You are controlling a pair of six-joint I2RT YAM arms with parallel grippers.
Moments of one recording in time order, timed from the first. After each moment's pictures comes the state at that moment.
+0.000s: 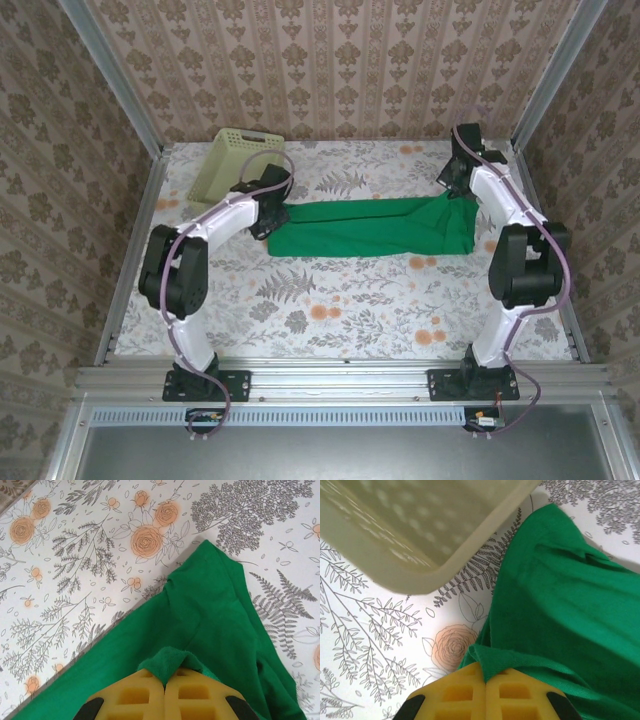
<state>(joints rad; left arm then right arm) -0.47 1.86 1.37 -0.73 -0.24 -0.88 -0.01 1.86 1.59 -0.76 0.23 0.68</state>
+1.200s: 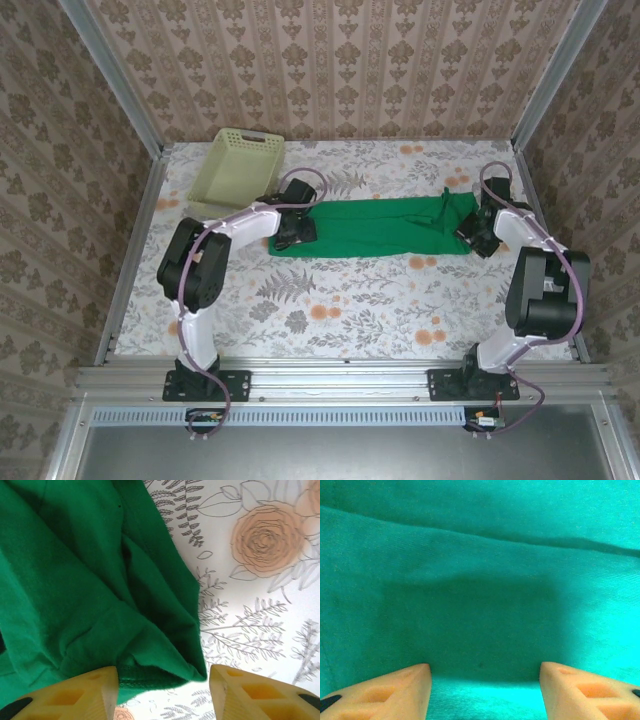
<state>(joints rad) -0.58 1.95 1.32 -0.57 -0.07 -0.65 -0.20 1.64 1.05 -0.65 -0.03 0.60</state>
